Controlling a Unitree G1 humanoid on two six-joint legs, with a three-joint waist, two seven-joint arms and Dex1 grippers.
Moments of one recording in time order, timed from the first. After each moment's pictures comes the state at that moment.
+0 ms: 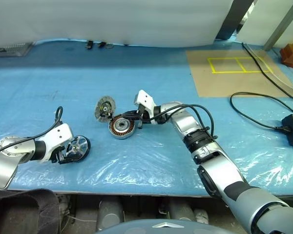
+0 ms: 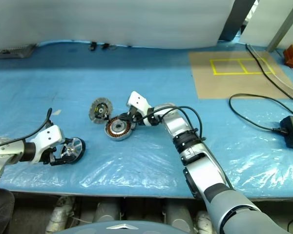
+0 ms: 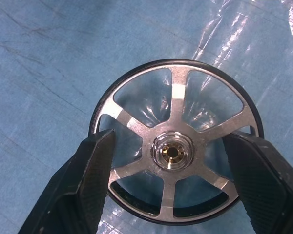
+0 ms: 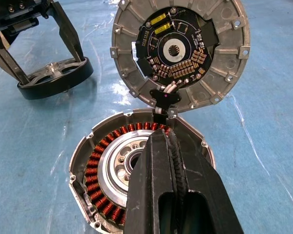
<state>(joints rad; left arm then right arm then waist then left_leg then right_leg) 0.01 1.00 0.06 -0.12 -0.18 0.39 -1.07 -0.86 -0.10 0.28 0.65 0.02 0.16 1.06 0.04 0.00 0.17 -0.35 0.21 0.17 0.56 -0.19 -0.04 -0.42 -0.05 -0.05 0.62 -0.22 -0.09</state>
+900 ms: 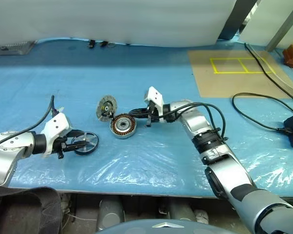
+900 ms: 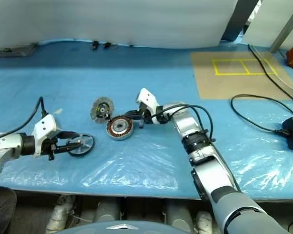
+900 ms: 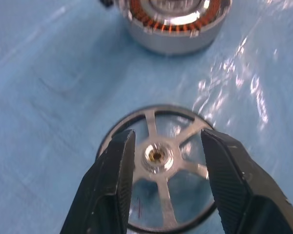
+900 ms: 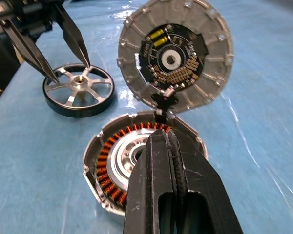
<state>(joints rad) -0.04 0.93 0.17 -0.18 -0.37 0.44 -1.09 -0.81 -0.20 0.24 0.53 0.09 0.23 1.12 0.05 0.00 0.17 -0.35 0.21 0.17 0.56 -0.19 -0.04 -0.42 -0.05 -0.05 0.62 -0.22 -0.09</state>
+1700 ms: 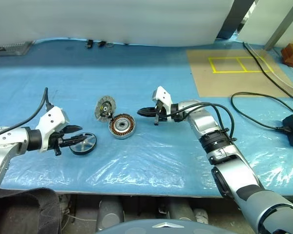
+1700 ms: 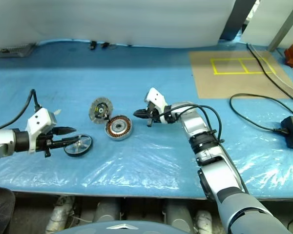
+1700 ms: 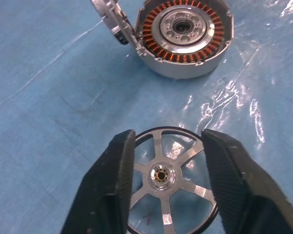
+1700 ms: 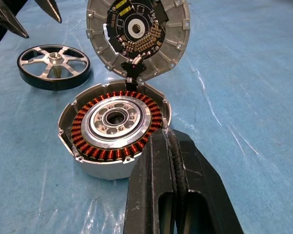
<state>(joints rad) -0.02 1.00 0.21 -0.26 -0.40 0.54 -1.03 -0.80 -0.25 0.23 0.53 0.09 0.22 1.11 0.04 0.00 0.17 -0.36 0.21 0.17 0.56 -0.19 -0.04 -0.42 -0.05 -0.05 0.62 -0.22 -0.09</state>
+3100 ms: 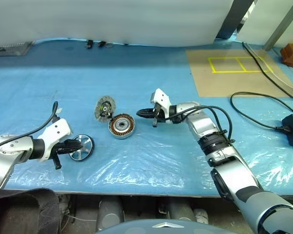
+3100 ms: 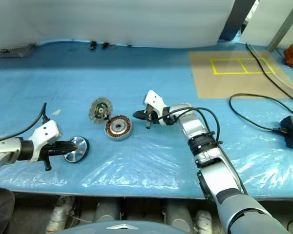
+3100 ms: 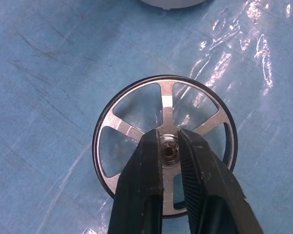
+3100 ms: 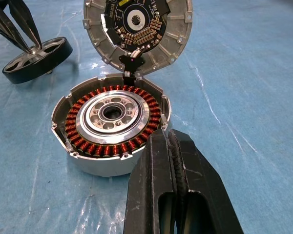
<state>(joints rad) 0.04 1.02 0.13 -0.23 -0.32 0.53 -1.04 -0.78 -0.24 0.25 0.54 0.06 0.18 1.07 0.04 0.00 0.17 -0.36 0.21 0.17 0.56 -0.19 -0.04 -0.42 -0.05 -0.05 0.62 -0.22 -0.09</state>
